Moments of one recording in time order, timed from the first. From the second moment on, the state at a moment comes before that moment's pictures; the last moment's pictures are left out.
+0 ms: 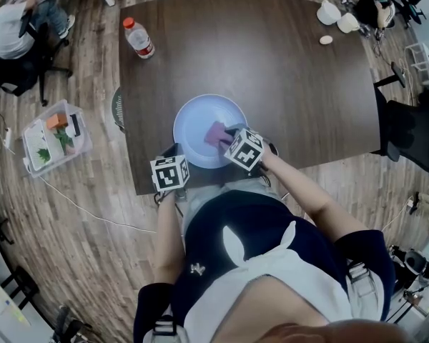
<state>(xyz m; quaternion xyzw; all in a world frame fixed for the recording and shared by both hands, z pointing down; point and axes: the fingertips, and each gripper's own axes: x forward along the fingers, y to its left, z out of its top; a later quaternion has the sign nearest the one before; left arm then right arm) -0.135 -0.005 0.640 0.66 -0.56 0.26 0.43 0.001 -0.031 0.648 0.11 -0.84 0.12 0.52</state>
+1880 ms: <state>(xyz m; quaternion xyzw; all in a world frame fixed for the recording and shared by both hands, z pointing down) -0.032 0.007 0.502 0.75 -0.56 0.12 0.34 -0.015 -0.003 0.497 0.14 -0.95 0.04 0.28</state>
